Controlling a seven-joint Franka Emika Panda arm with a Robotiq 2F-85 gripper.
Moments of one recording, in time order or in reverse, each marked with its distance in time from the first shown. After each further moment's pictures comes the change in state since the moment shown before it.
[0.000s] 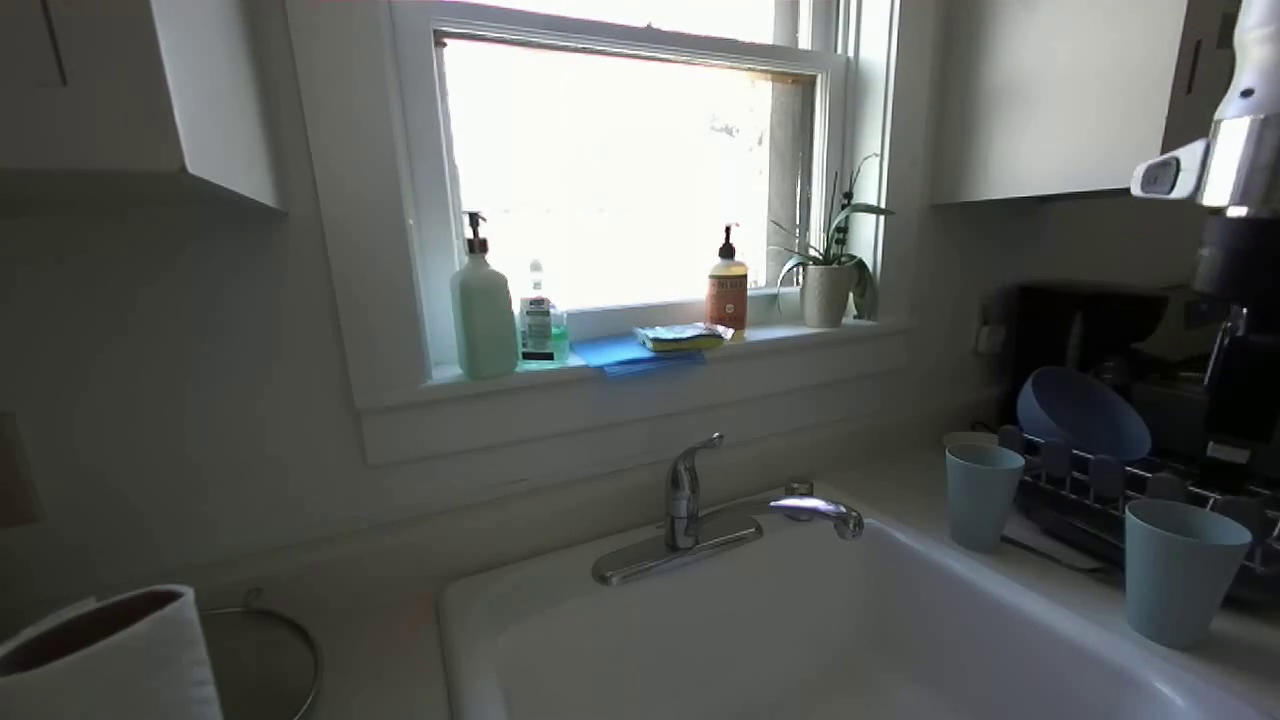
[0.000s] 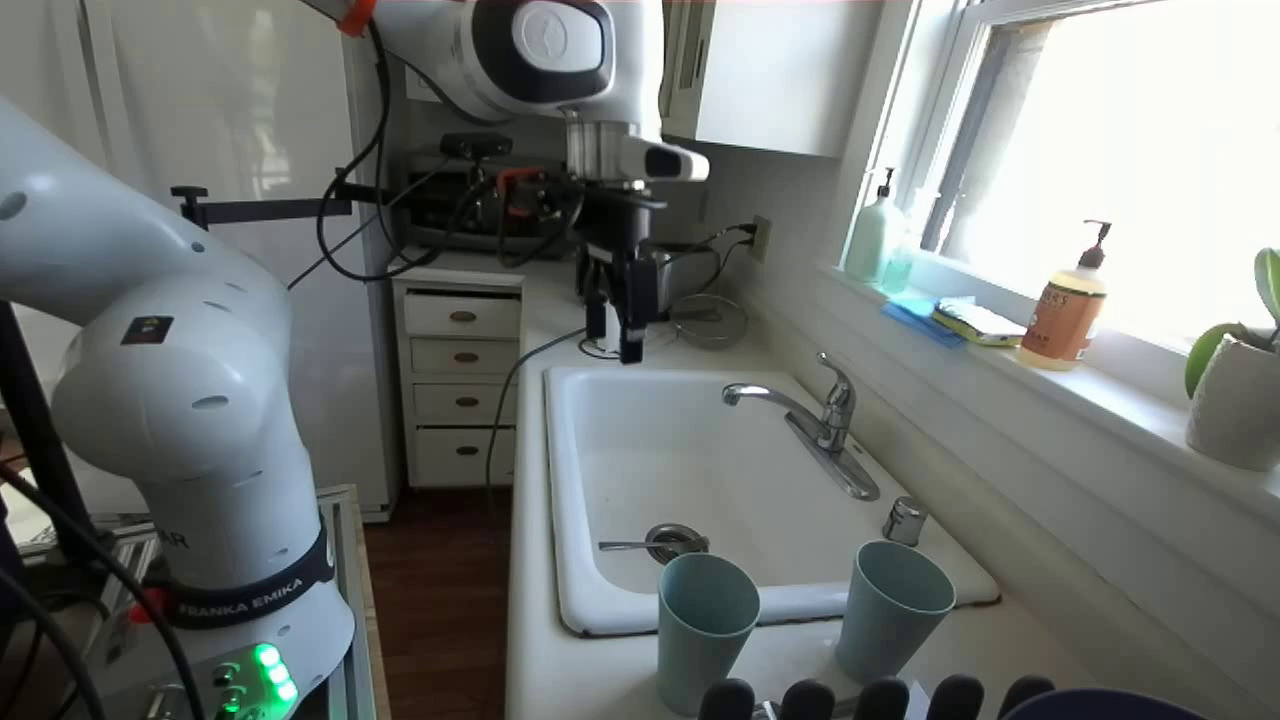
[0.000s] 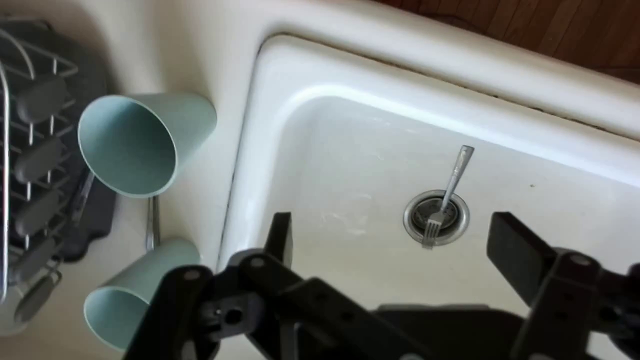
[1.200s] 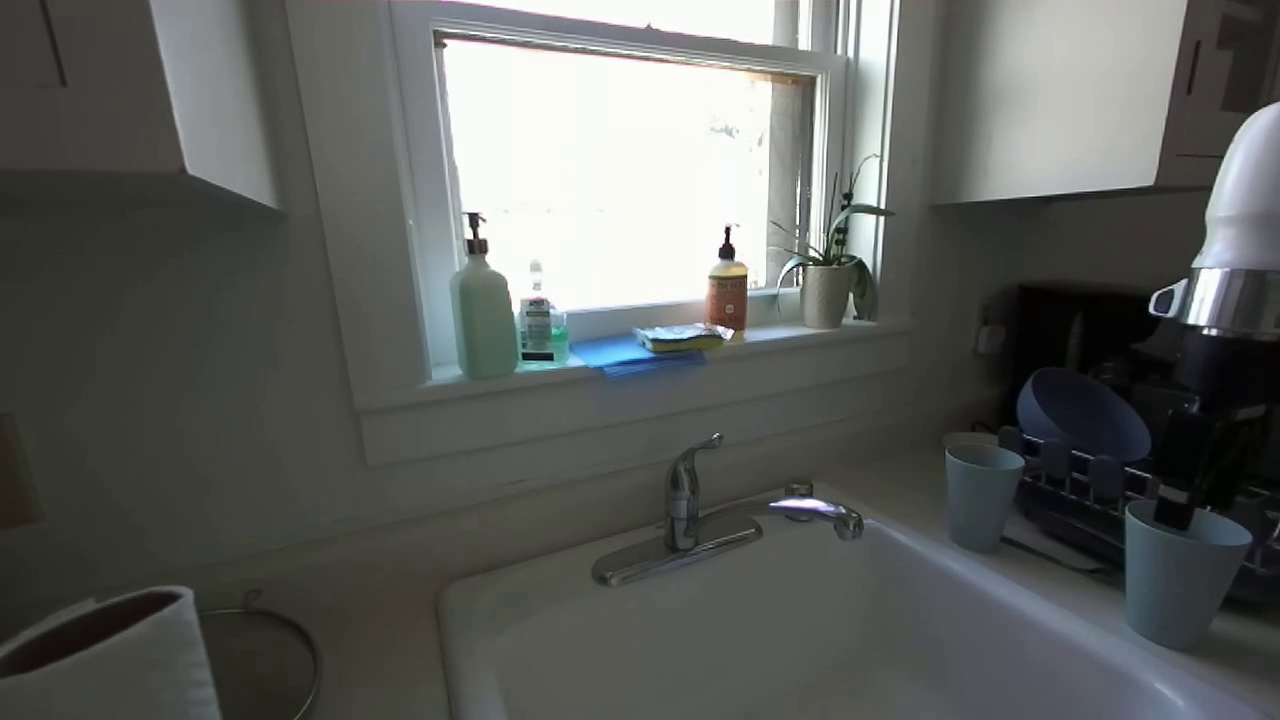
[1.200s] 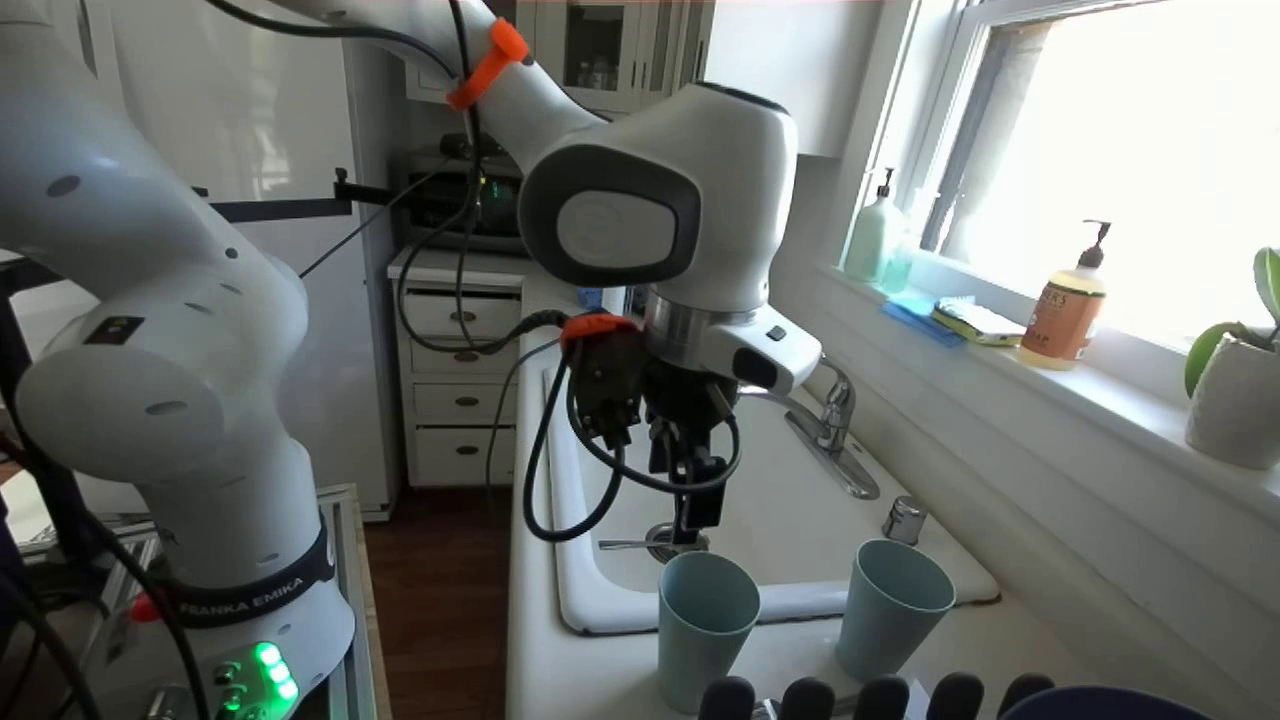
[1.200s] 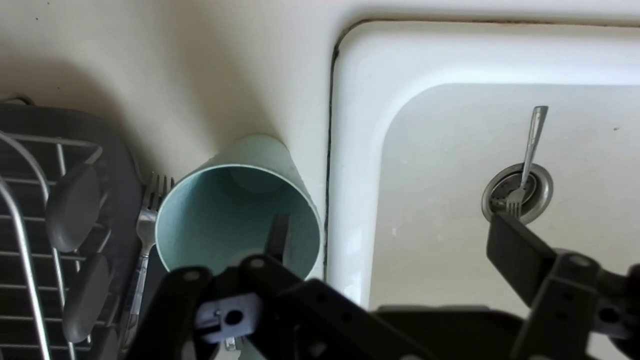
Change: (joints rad) arm -0.151 0.251 -0.339 -0.065 0.023 0.319 -0.198
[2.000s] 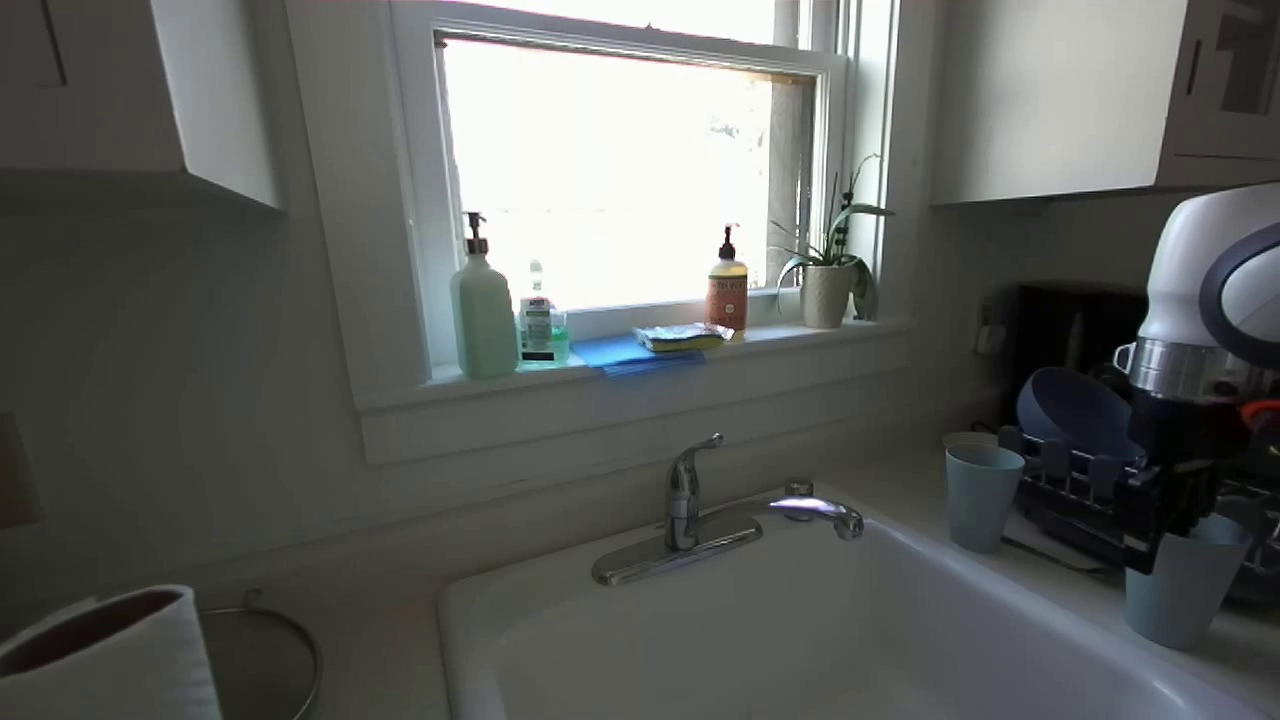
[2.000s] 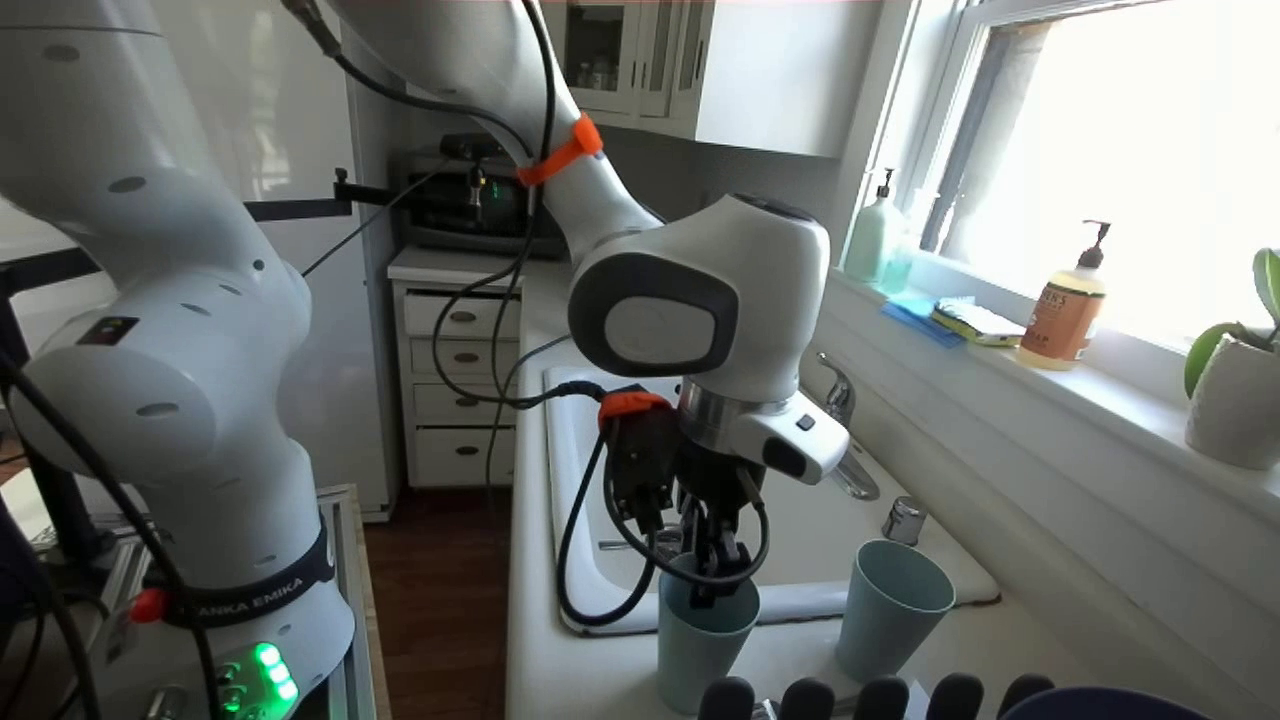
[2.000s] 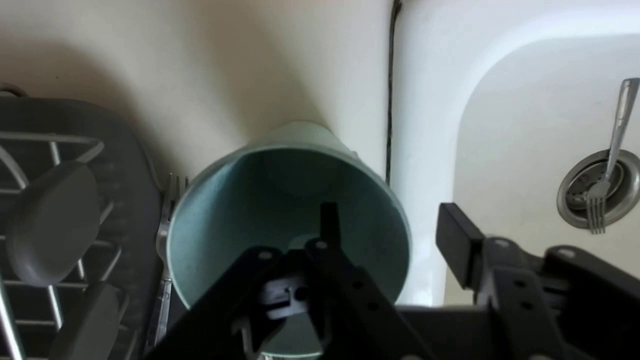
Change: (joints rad) arm -0.032 0.261 0.001 0.045 -0.006 0.193 0.028
